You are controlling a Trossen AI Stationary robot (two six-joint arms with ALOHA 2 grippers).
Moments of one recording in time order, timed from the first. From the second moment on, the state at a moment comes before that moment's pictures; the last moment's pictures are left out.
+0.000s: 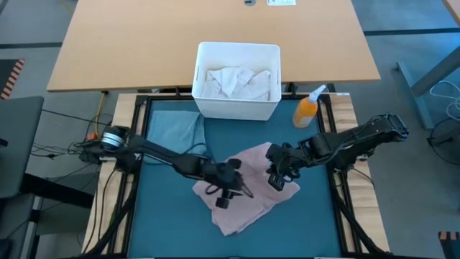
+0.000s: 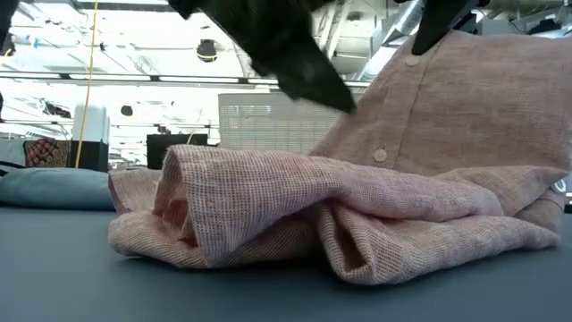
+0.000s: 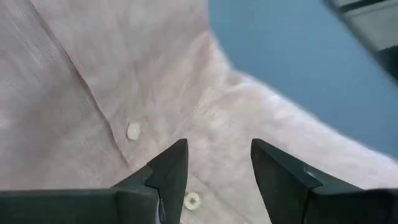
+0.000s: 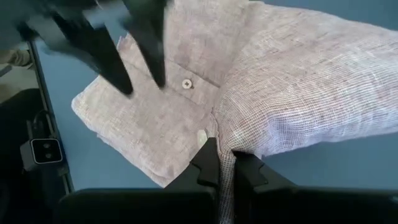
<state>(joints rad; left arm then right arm) -0.21 1.84 1.24 -0.07 0.01 0.08 0.28 1.30 1.16 -0.82 0.13 0.75</state>
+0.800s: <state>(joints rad) 0.01 1.90 0.88 0.39 -0.15 -0.24 0.27 1.30 1.16 -0.78 0.13 0.78</state>
